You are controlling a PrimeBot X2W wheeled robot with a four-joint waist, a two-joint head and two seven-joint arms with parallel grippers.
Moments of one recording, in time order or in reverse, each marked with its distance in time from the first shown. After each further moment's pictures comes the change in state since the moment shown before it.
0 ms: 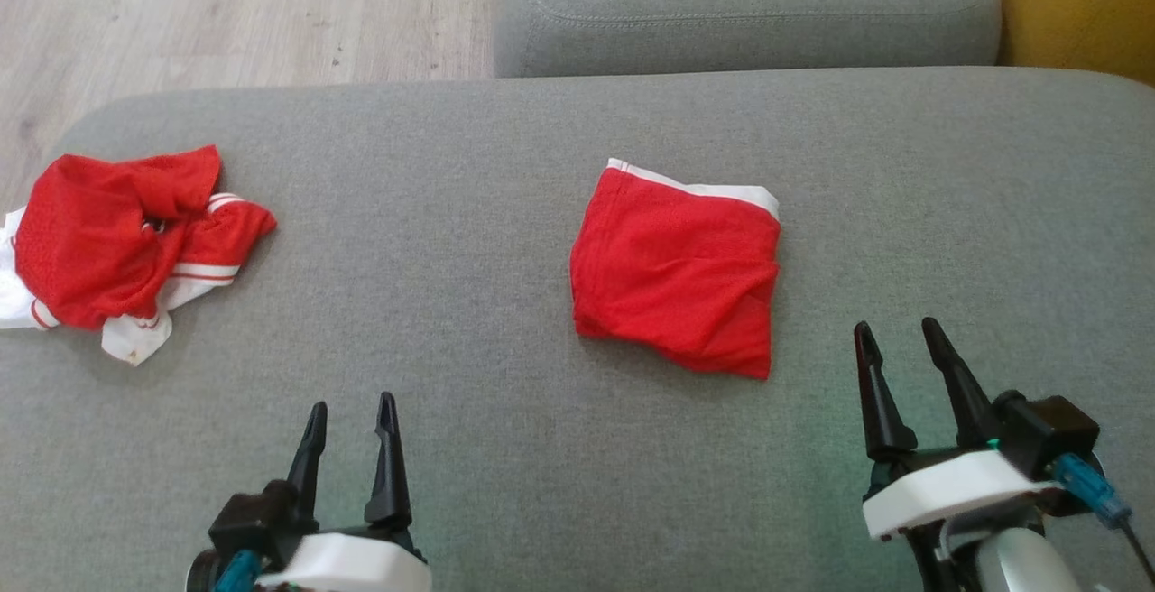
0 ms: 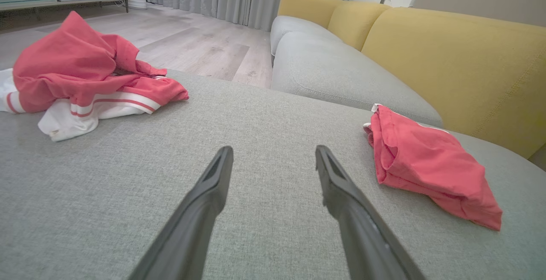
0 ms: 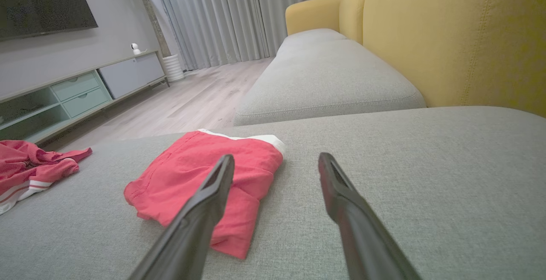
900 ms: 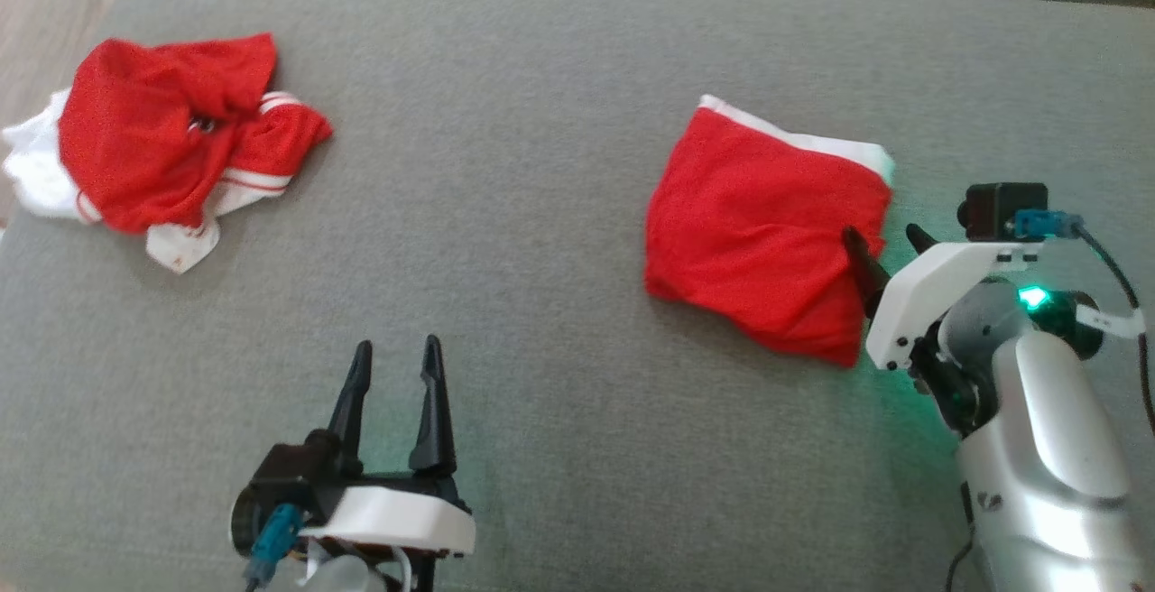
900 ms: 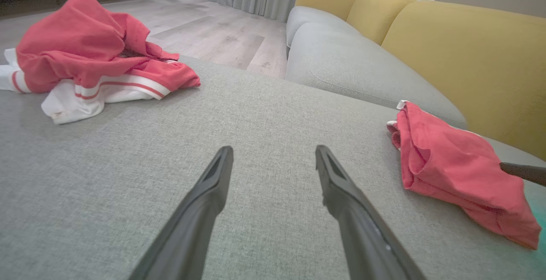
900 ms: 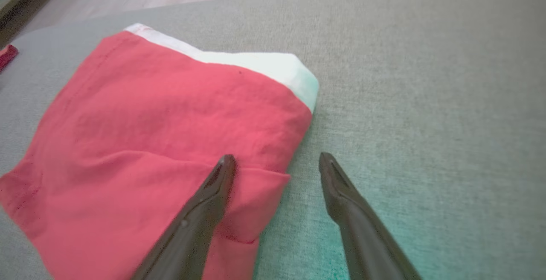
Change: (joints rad) left arm -0.084 -0.076 -0.001 0.000 0.068 -0.035 0.000; right arm -0.423 -0.001 -0.097 0.277 -0.054 0.000 0.564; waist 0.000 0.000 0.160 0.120
